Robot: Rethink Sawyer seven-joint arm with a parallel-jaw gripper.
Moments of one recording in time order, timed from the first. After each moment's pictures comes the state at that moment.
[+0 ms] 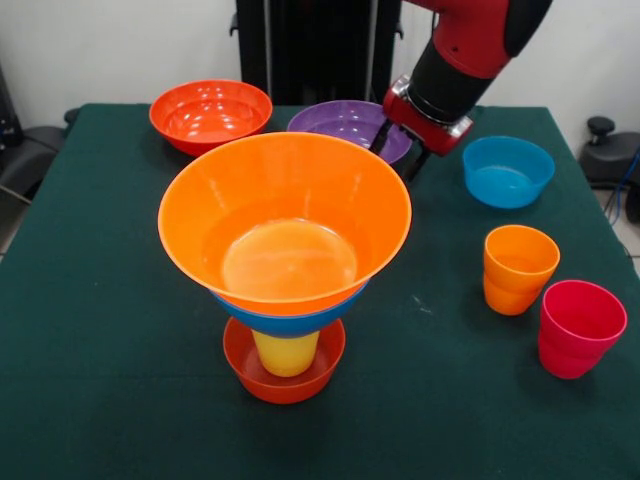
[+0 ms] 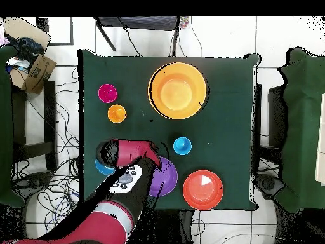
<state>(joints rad) 0.28 -0.34 -0.40 1.64 0.15 0.54 2.28</state>
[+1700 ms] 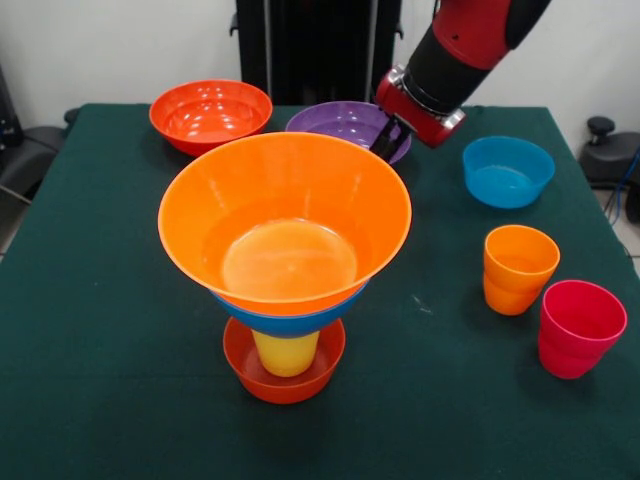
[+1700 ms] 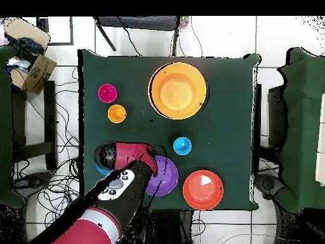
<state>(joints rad) 0.34 -0.32 -0.48 1.64 0.17 0.54 2.28</state>
